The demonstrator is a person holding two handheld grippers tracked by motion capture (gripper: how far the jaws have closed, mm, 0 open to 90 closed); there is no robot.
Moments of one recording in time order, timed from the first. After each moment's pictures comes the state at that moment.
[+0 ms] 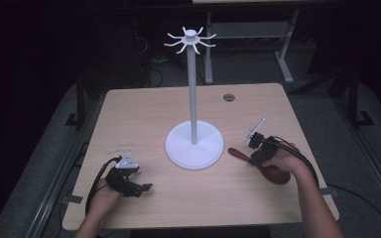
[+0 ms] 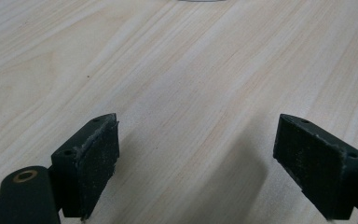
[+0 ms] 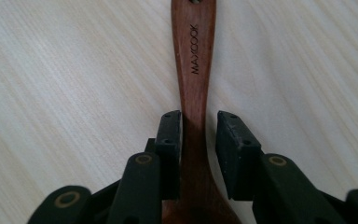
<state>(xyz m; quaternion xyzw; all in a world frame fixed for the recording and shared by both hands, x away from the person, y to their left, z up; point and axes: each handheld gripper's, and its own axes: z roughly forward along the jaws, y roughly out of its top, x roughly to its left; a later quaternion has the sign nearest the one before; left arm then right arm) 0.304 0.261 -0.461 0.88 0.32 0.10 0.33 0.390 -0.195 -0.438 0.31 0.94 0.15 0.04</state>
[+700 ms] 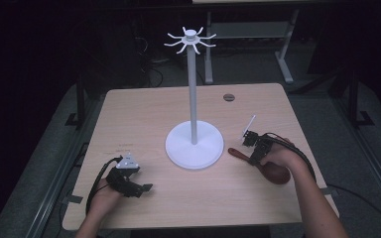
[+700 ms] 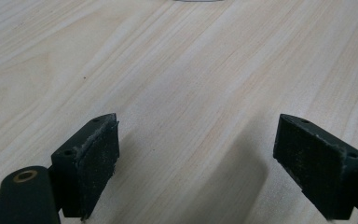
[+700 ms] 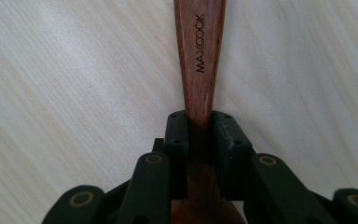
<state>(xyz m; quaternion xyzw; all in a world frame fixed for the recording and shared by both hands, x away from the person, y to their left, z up) 0.305 0.260 -0.461 0.89 0.32 0.09 0.33 0.405 -0.181 -0.438 0.32 0.95 0.07 0.00</state>
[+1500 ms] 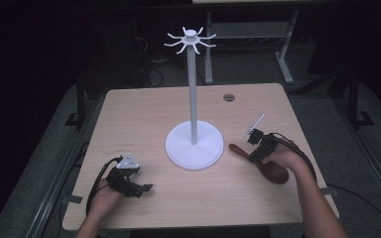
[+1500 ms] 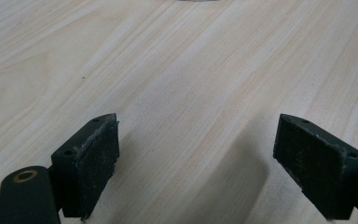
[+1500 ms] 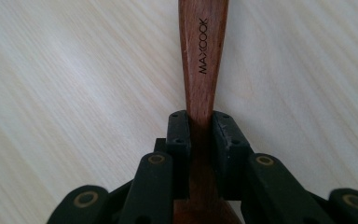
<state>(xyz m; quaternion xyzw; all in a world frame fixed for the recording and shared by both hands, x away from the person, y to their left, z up) 0.305 0.259 -0.461 0.88 0.32 0.09 0.33 0.401 -0.198 -0.434 0.33 0.93 0.16 0.01</state>
